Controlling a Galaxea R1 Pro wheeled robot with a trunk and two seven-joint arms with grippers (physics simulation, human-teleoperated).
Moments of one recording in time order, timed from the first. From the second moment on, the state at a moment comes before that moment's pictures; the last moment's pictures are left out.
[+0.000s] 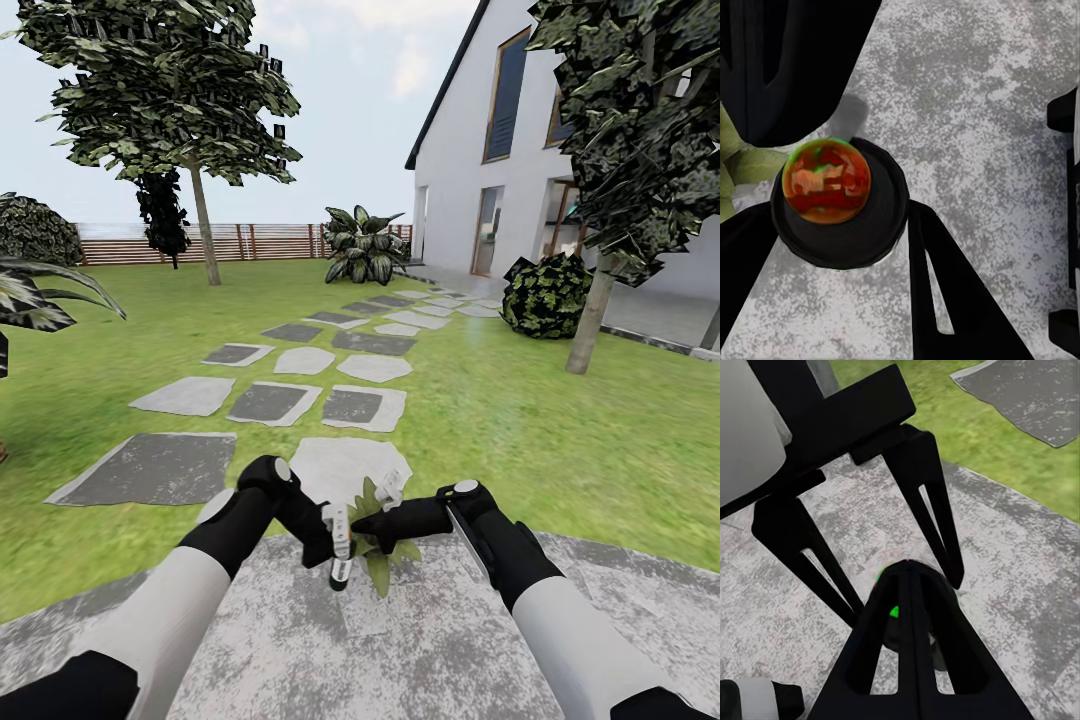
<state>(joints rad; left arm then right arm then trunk) -0.83 -0.10 -0.26 -0.83 -0.87 0.29 -1.42 -0.75 0.03 0.27 -0.83 0.13 0.42 1.09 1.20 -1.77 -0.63</state>
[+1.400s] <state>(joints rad) -0.86 0.10 -0.24 -0.71 -1.01 0.29 -1.37 -0.74 0.03 0.27 -0.83 0.13 0.42 1.09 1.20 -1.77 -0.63</state>
